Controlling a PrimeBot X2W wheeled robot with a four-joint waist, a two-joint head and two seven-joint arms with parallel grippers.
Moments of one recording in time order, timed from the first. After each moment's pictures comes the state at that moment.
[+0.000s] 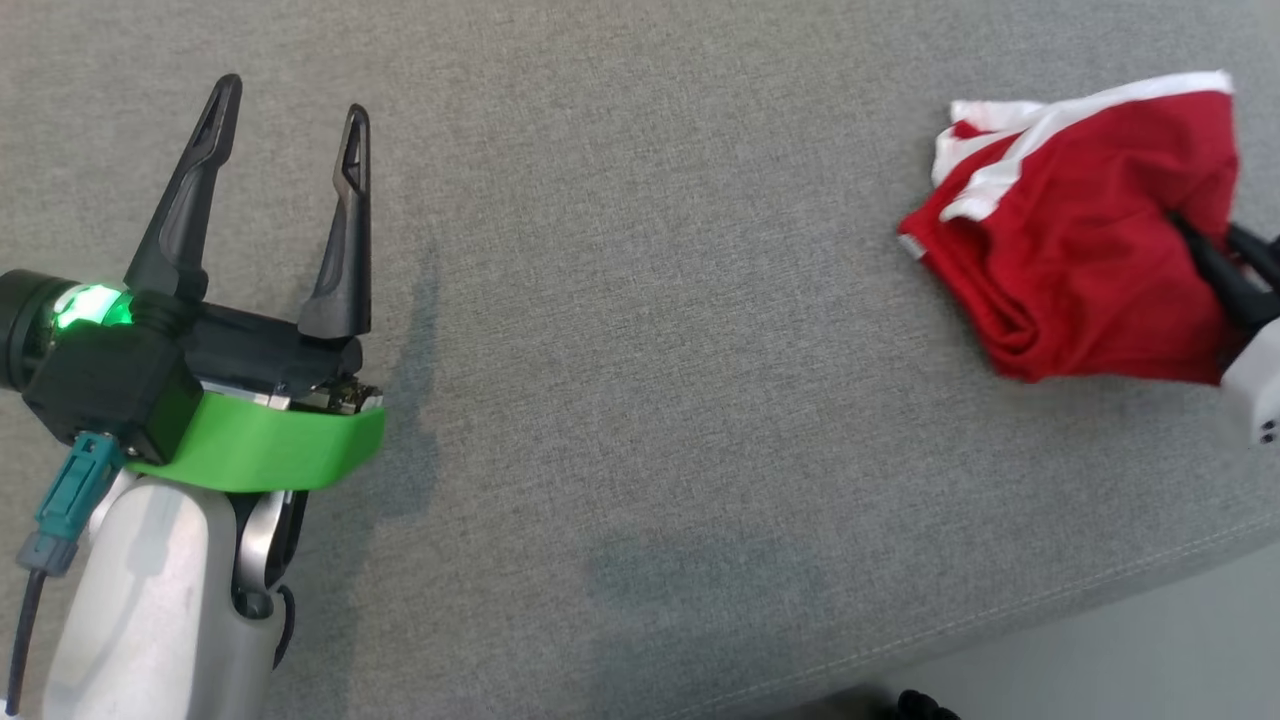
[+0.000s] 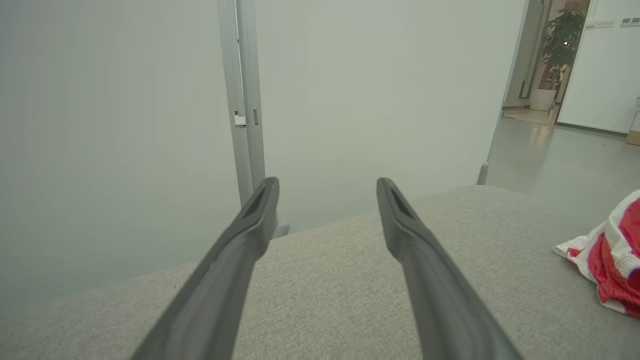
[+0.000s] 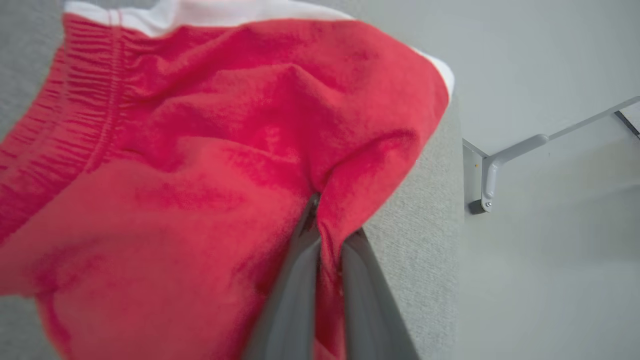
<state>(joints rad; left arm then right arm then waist) -0.41 0.23 -0.19 -0.16 -0.21 -0.07 -0.15 -0.62 -0.83 0.66 0.41 0.48 0.13 -0.20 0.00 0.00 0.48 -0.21</state>
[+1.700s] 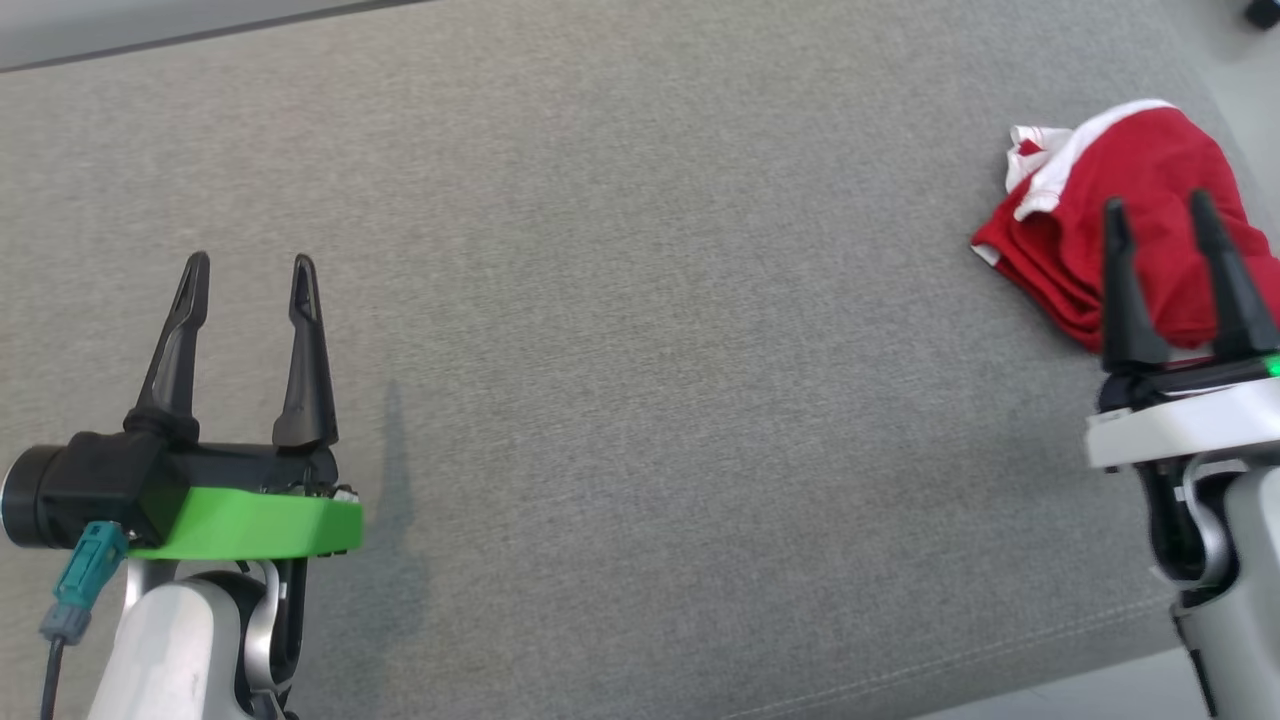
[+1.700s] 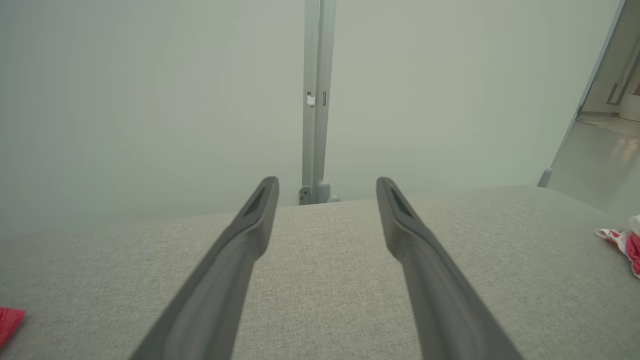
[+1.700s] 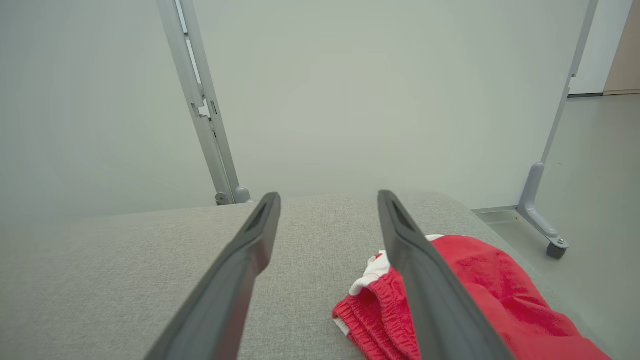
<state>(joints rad) -0.23 0.23 -0.14 -0.08 -0.30 0.03 -0.19 -0.30 -0.32 0.01 0.12 0.41 0.13 -0.26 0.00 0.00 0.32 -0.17</state>
